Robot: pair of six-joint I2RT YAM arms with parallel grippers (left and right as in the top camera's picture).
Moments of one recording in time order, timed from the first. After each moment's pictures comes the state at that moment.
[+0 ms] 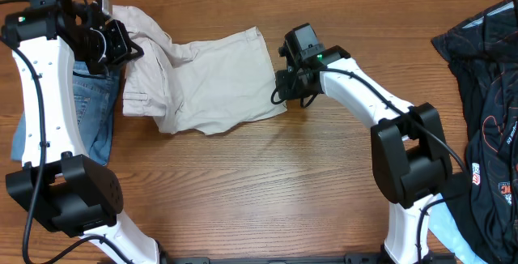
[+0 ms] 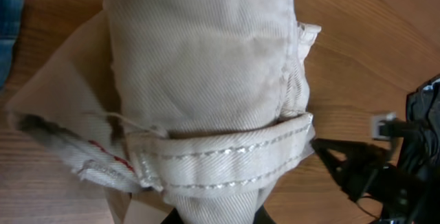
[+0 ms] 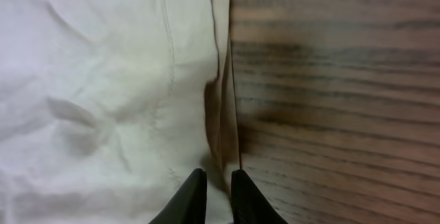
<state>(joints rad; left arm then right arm) 0.25 1.92 1.95 -1.25 0.50 -0.18 0.42 2.10 1.56 -0.69 -0.19 0.25</state>
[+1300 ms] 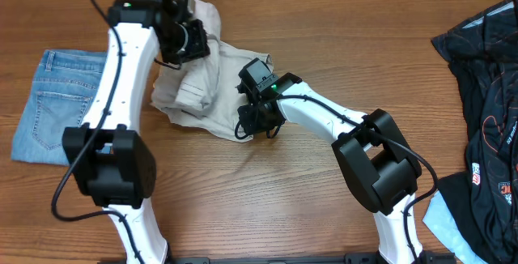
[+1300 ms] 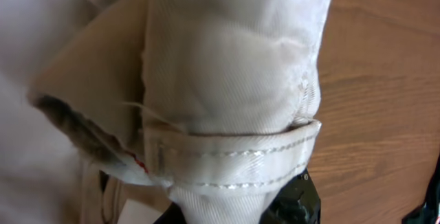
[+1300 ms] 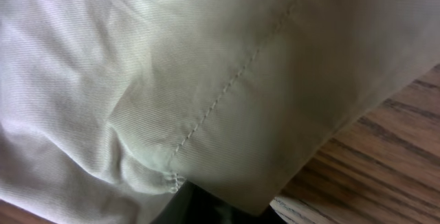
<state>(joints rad) -0.10 2.06 1.95 -1.09 0.37 -0.28 0.65 2.16 1.53 -0.69 -0.27 0.34</state>
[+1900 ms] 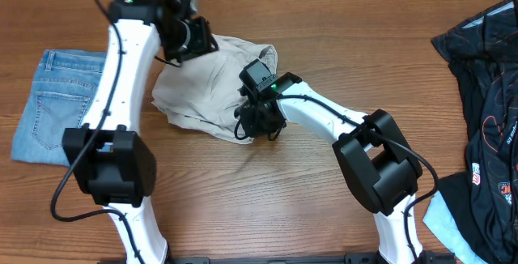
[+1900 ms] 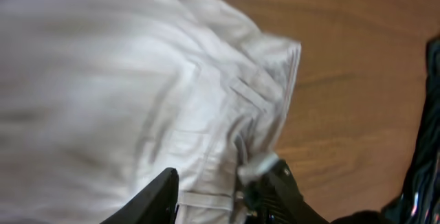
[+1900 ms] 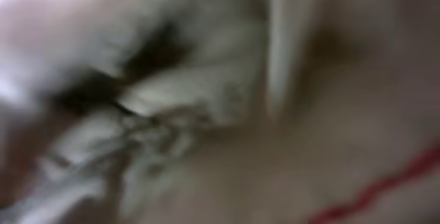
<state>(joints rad) -0.06 2.07 2.03 -1.15 0.41 -0.29 0.65 2.15 1.54 -0.80 -0.24 0.38</state>
